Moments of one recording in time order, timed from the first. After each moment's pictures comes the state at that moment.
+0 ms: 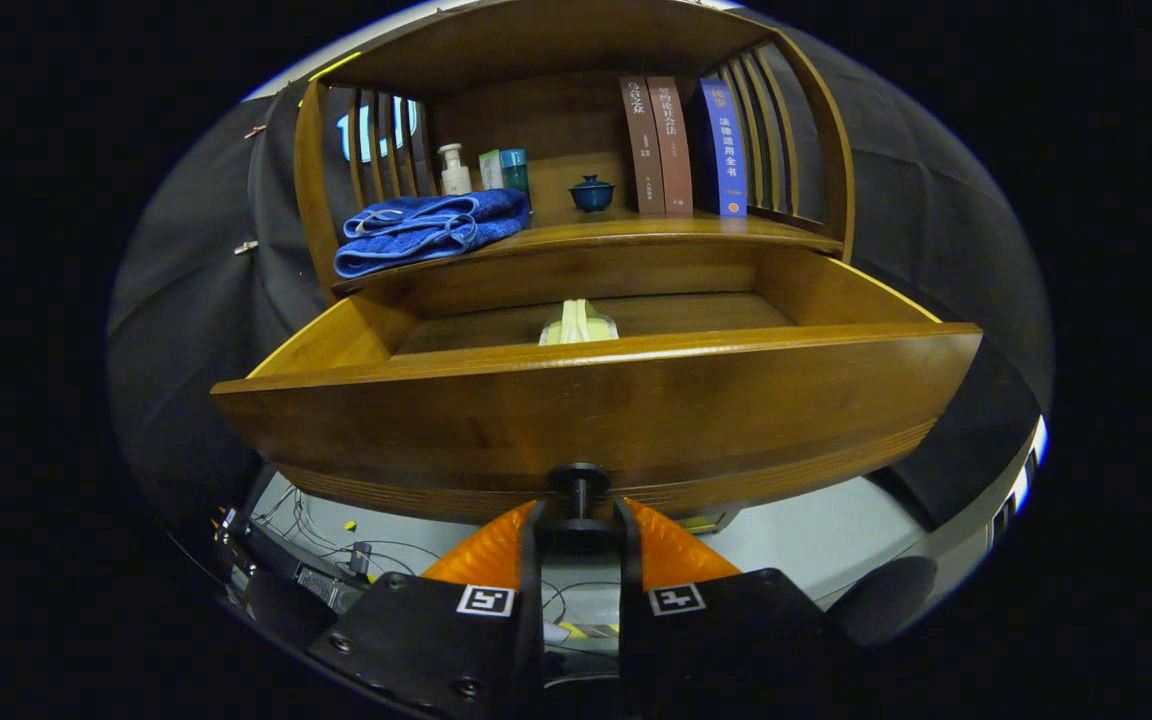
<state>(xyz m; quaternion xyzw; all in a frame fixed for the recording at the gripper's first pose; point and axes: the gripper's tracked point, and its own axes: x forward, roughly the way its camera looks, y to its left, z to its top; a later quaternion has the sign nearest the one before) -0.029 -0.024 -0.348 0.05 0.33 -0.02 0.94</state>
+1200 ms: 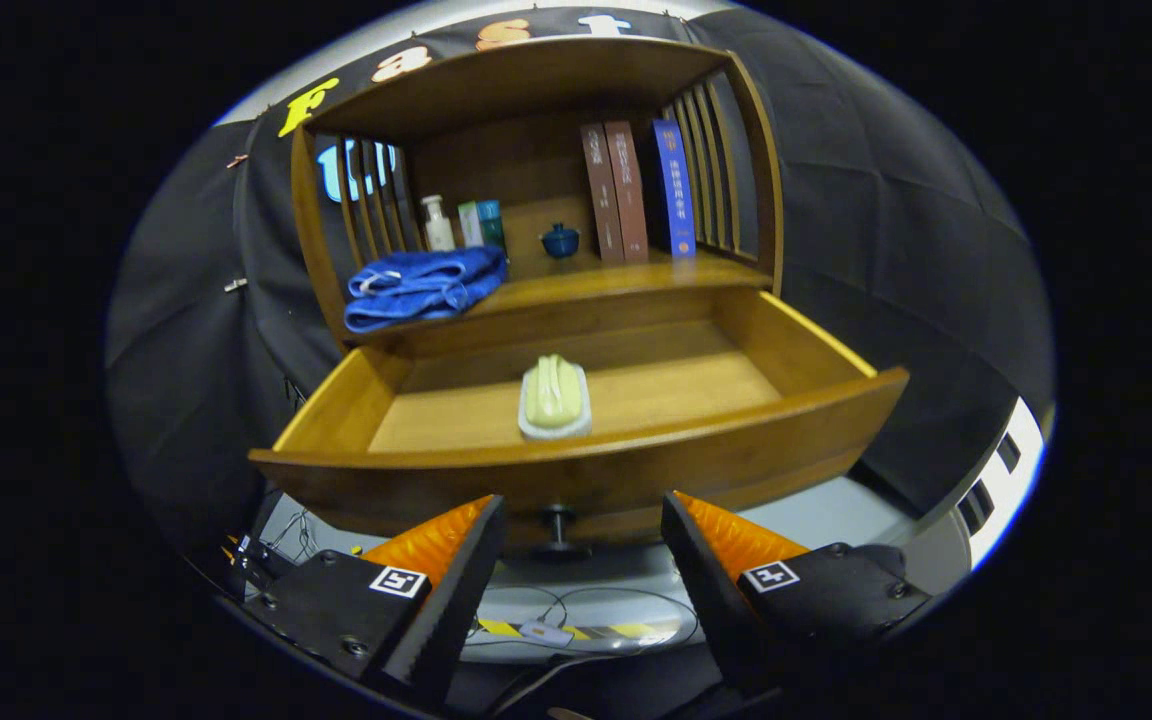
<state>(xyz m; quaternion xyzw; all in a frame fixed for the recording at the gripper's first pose) -0.050 -0.036 -0.254 0.06 0.26 -0.04 0.96</state>
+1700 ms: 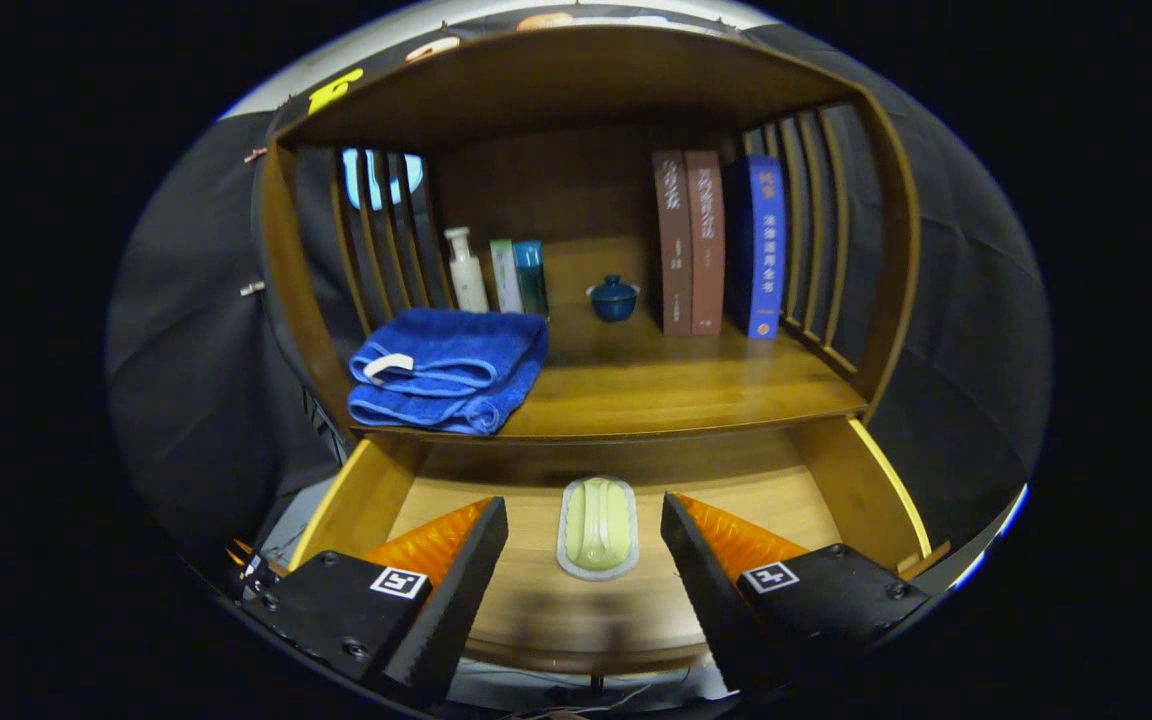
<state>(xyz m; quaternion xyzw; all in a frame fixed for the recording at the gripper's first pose) 0.099 -0.017 -0.237 0.03 0.32 0.00 0.95</state>
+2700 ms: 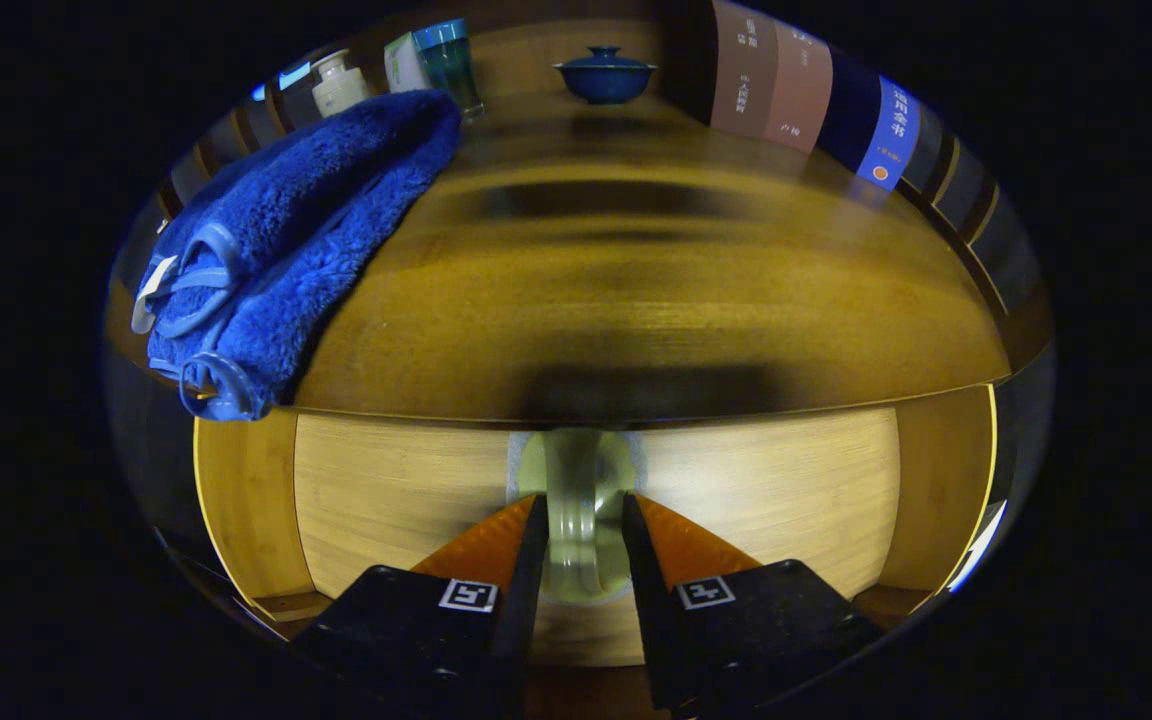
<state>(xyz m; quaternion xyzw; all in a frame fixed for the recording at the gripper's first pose) 0.139 -0.028 -0.365 0.03 0.56 -0.03 0.83</state>
